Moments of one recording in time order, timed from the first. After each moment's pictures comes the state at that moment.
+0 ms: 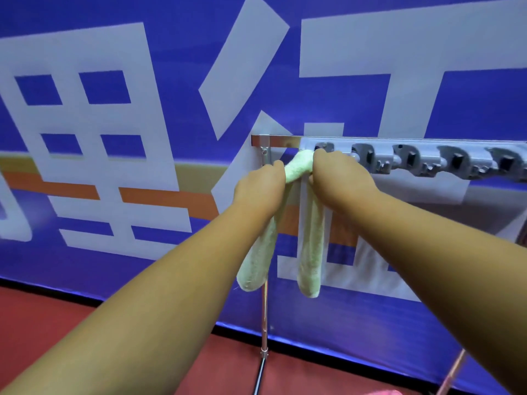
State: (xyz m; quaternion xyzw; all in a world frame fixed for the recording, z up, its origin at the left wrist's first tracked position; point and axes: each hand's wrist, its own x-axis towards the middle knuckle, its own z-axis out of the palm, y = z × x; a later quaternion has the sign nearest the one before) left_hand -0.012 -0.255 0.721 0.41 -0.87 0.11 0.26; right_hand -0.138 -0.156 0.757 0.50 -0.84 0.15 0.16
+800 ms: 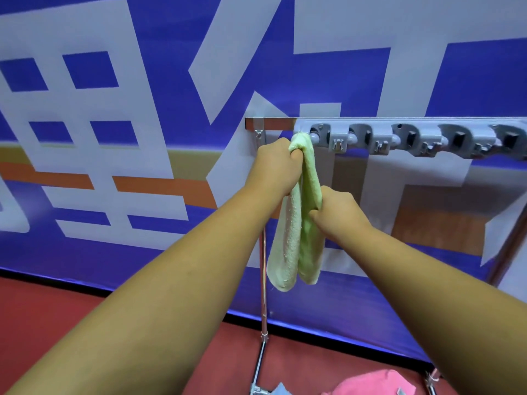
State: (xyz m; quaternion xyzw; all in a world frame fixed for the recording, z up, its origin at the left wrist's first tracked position) left_hand -0.039 -0.231 0.729 0.37 -0.82 -0.16 0.40; right_hand -0.161 -0.141 0.651 0.50 -0.82 0.28 0.01
